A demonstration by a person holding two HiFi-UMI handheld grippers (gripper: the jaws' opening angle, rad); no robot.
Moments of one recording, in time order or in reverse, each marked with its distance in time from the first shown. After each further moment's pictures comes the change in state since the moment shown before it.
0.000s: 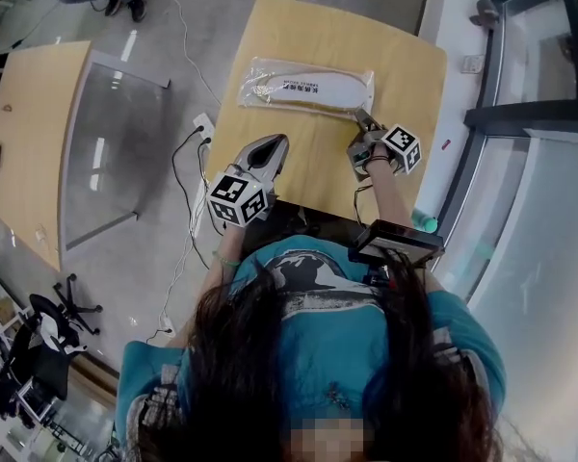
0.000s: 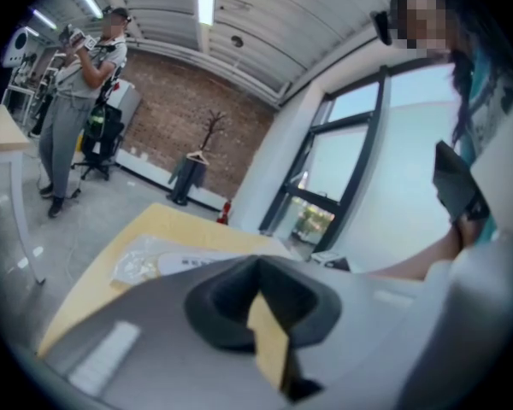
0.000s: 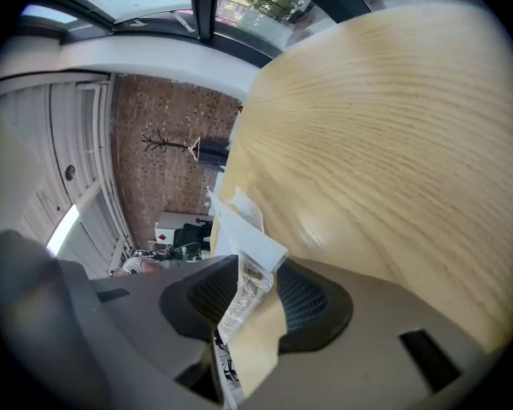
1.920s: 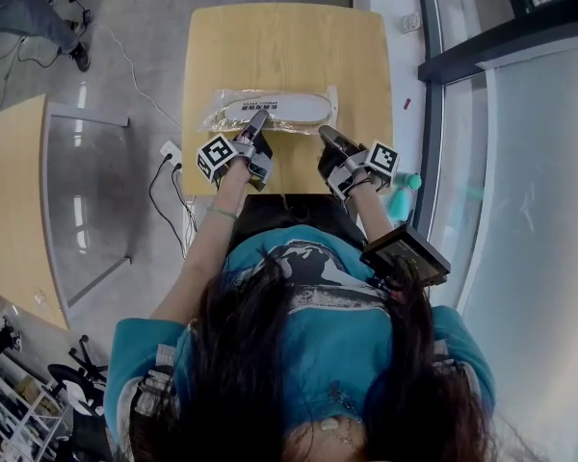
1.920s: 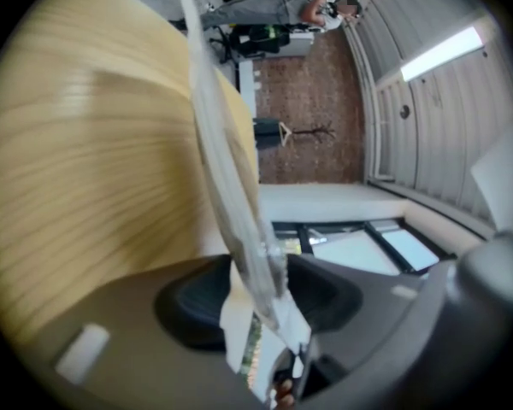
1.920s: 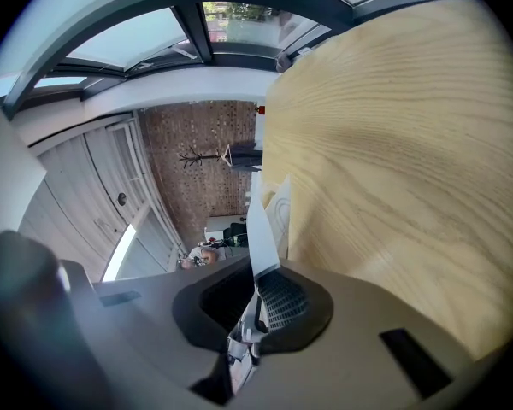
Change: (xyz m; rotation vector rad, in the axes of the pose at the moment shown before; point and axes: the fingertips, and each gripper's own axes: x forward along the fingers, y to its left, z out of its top) left arm 0.077 0.044 -0.085 -1.121 -0.015 -0.149; right arm -0.124 0.031 -0.079 0.119 0.033 0.292
